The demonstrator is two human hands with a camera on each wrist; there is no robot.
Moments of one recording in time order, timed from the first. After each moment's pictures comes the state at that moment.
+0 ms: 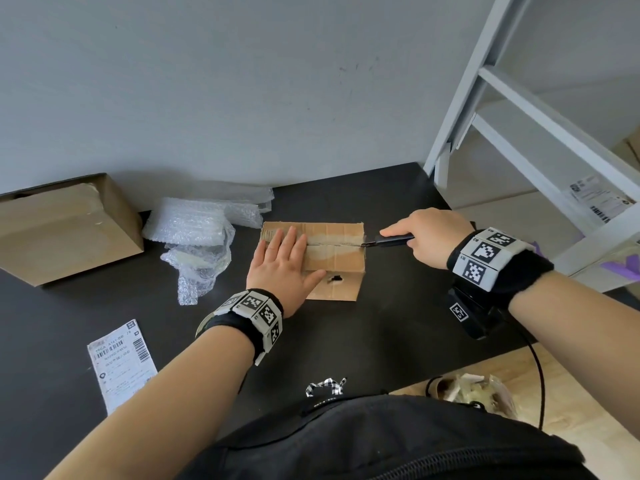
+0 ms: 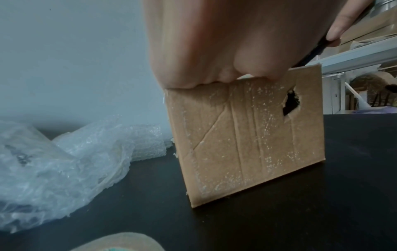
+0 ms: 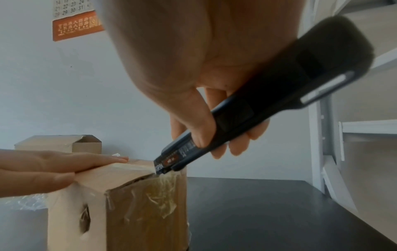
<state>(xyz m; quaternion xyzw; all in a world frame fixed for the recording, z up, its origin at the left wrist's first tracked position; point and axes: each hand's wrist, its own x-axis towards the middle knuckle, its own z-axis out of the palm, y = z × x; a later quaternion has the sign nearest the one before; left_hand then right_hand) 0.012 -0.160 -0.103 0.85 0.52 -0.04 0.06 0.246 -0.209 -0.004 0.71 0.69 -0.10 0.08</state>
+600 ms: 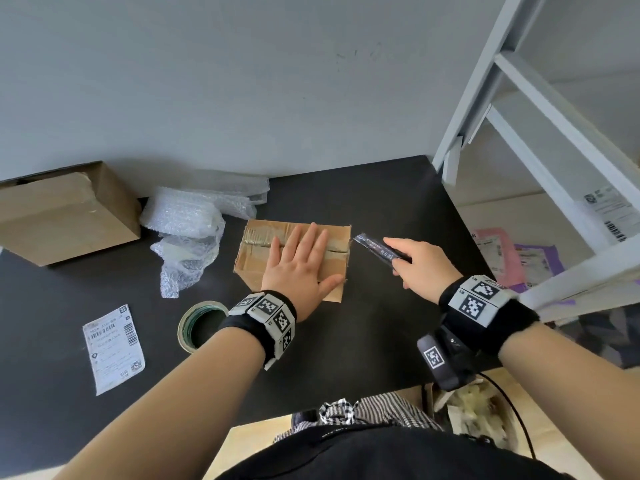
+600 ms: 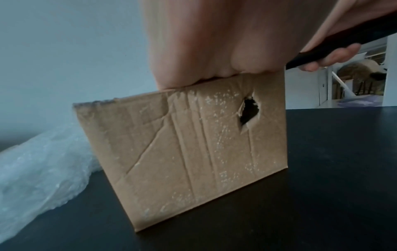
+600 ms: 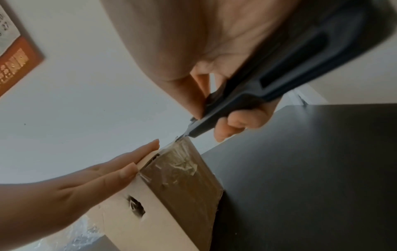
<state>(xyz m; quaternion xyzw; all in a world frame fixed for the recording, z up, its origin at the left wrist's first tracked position) 0.071 -0.175 -0.097 0.85 0.52 -0.07 0.06 0.281 -0.217 -0.058 0.72 0.58 -0.35 -0.15</state>
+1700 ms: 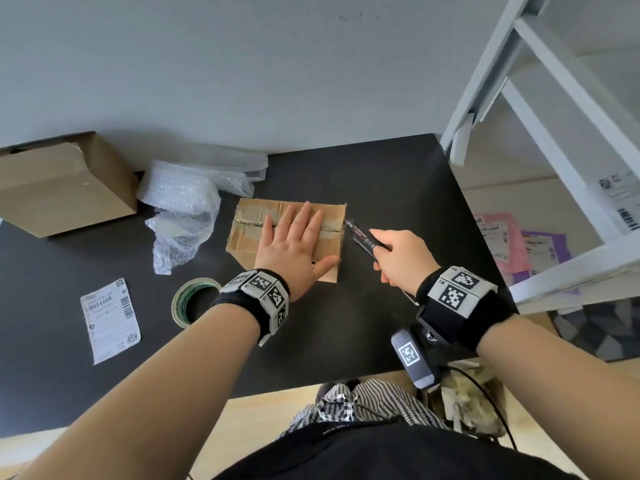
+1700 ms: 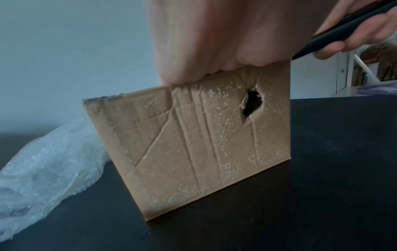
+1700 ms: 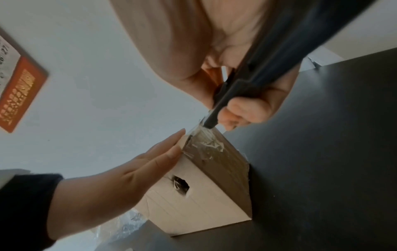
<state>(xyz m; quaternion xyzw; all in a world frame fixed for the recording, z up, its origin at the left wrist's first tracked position) 0.077 -0.176 -0.096 0.84 0.54 -0.09 0.06 0.262 -0.215 -0.073 0.72 0.53 -0.39 -0.21</state>
